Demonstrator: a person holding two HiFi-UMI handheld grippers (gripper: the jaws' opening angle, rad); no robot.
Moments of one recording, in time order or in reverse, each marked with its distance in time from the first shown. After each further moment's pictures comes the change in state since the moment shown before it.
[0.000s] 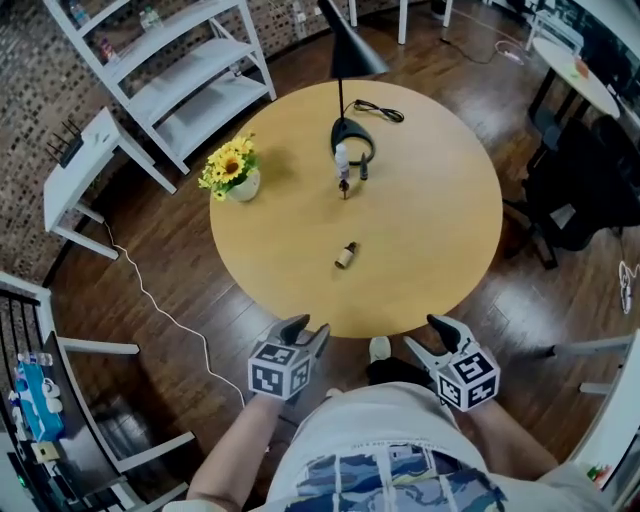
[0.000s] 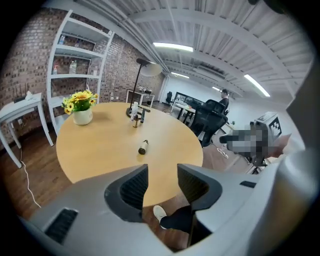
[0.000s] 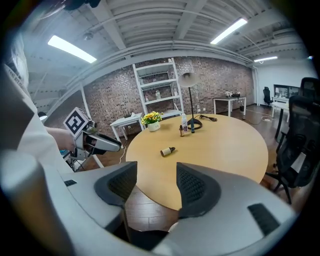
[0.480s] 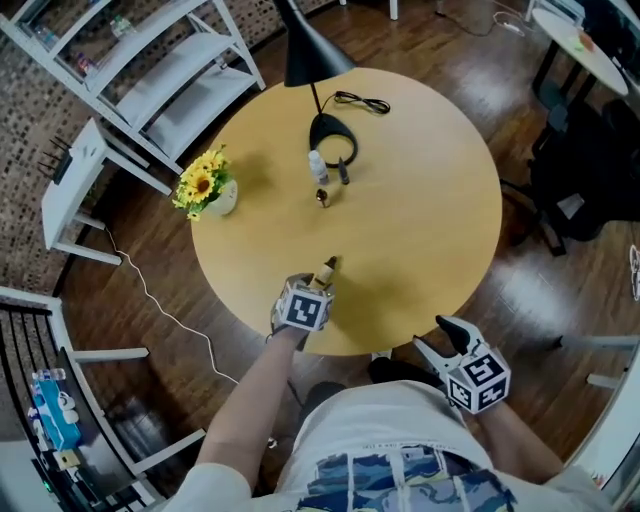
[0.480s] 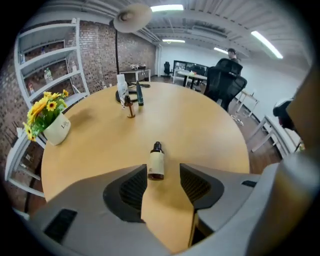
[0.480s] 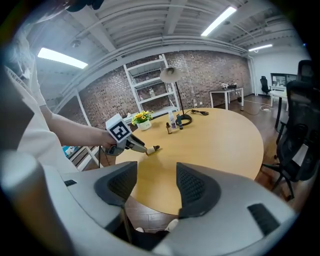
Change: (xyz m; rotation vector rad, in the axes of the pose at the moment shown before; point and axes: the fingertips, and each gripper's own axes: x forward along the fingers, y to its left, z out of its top) left arm 0.195 0.056 0.048 0.214 0.320 0.167; right arm -0.001 -0.104 0.004 0.080 0.038 0.024
